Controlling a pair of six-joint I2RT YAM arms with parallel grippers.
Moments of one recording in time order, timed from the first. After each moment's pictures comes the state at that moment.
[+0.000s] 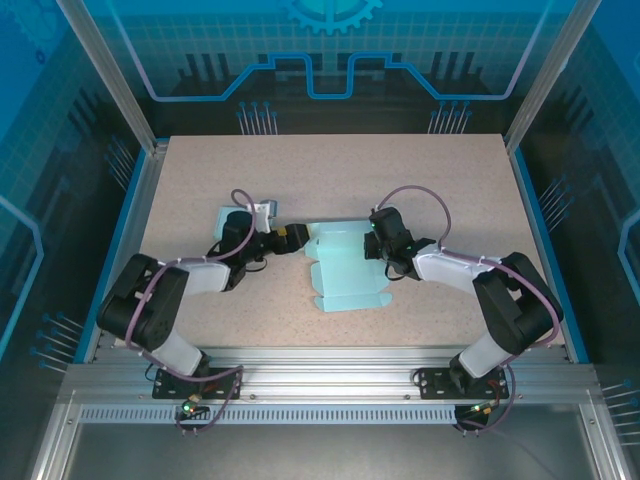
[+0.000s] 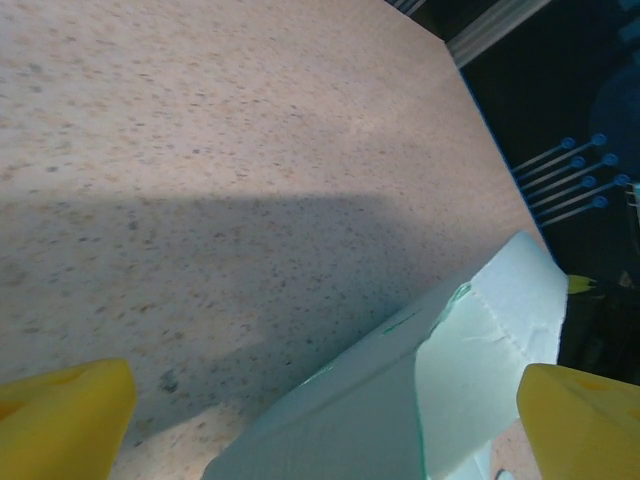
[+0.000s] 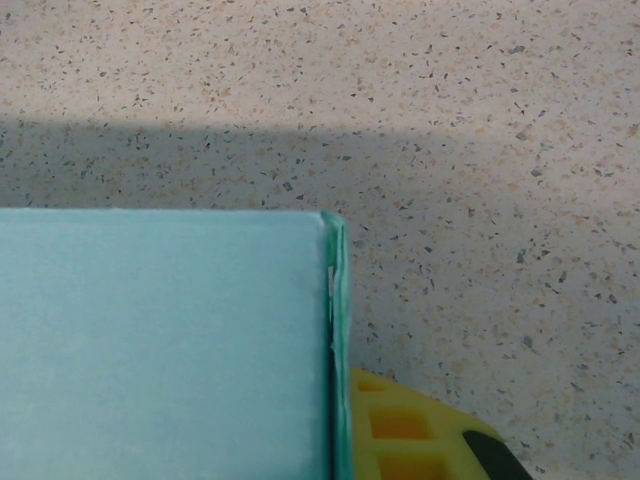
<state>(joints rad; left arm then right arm) -0.30 1.61 0.58 0.61 0.46 -0.61 0.55 1.58 0.81 -0.06 0.22 0.40</state>
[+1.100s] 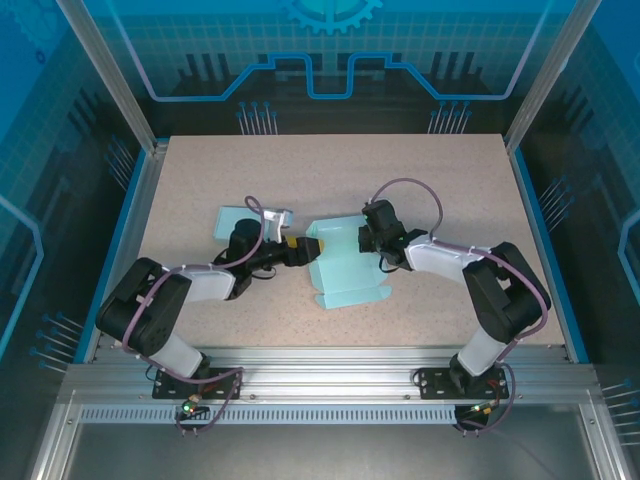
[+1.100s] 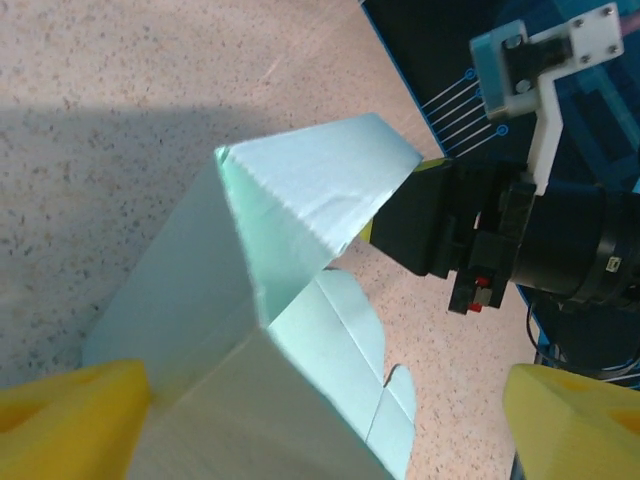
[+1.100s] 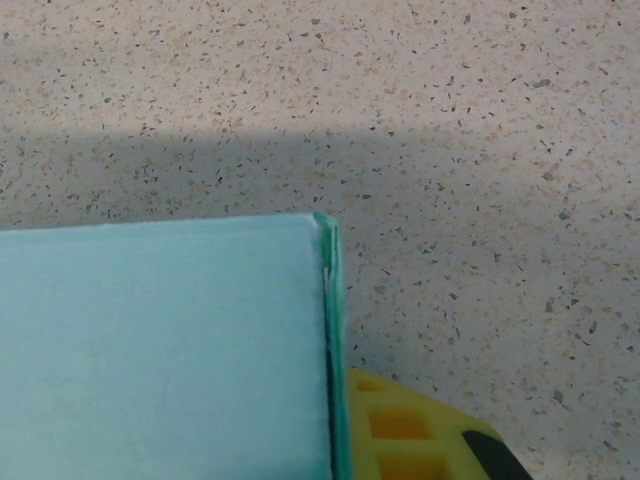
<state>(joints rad) -0.40 1.56 0.53 0.67 0.56 -0.63 0.55 1.66 0.91 -0.09 0.23 0.40</state>
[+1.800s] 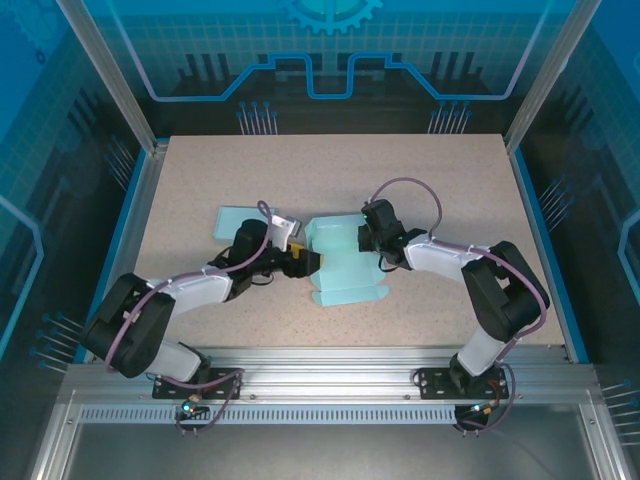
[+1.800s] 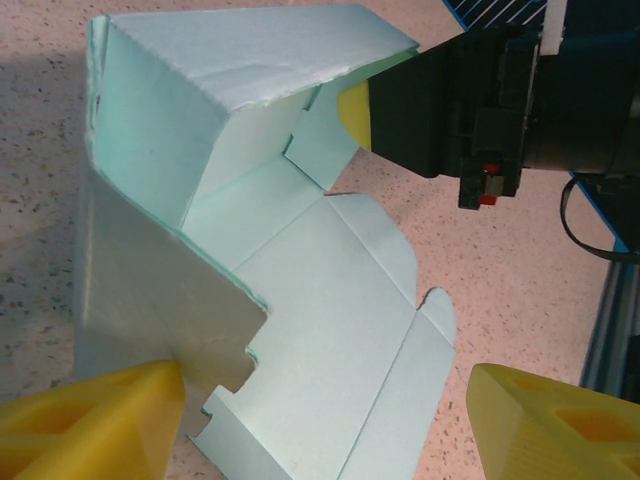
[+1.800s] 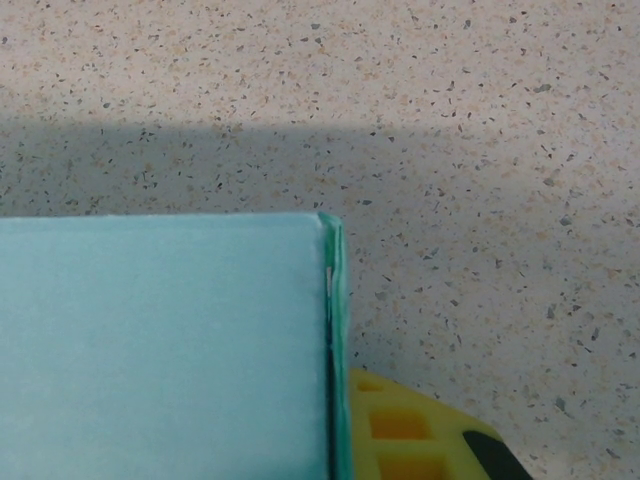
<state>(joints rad) -0.45 1.45 0.58 0.33 0.51 -0.37 0.55 1.67 0.91 -0.09 0.24 0.40</state>
